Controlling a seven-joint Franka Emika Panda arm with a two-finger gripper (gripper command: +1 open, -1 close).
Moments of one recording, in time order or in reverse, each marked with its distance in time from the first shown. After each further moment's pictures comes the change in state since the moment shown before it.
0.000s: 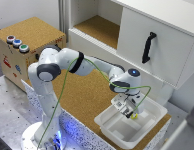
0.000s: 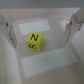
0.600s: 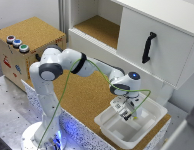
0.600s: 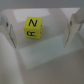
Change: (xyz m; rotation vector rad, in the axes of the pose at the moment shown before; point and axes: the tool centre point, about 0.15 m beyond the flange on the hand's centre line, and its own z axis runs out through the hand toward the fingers) arm 0.002 -0.006 0.049 0.017 -0.059 0.087
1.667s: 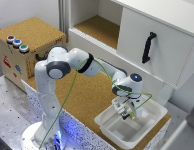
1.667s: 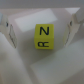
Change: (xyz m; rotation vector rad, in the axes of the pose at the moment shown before) arm 0.039 -0.025 0.022 0.007 0.059 0.103
